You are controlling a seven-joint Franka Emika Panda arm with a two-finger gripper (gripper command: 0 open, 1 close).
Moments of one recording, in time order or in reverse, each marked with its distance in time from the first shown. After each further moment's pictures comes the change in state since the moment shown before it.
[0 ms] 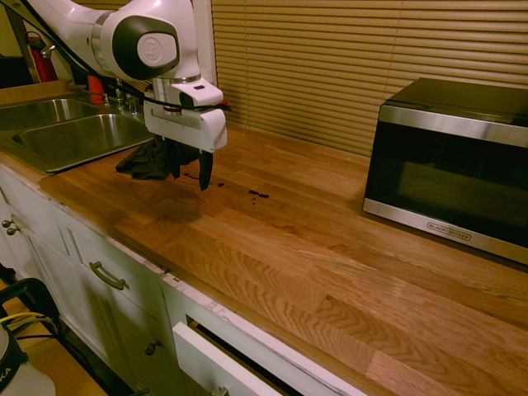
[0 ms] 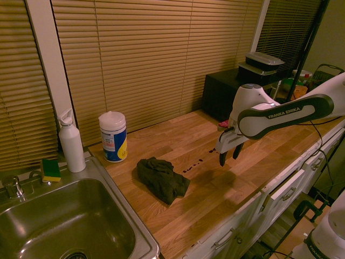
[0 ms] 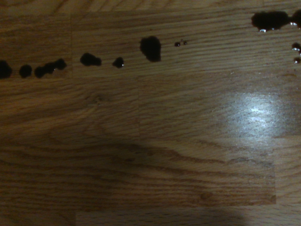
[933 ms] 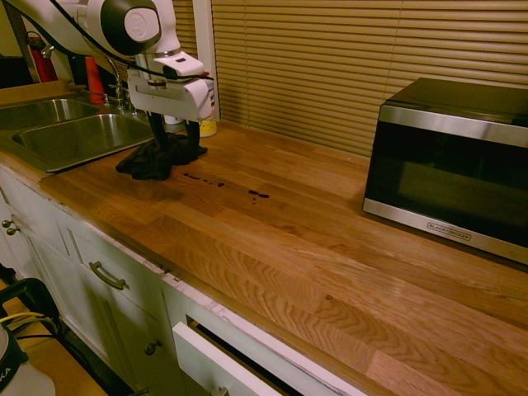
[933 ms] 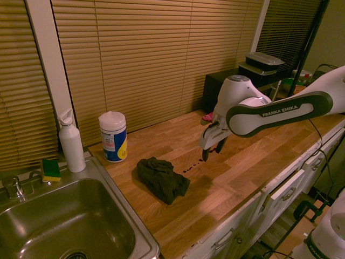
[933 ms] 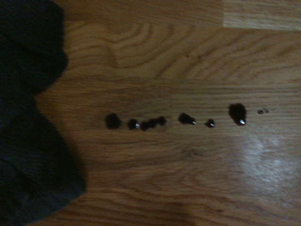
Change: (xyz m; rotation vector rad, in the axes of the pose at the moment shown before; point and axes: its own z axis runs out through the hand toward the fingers) arm -0.045 -0.080 -0.044 0.076 0.069 -0.105
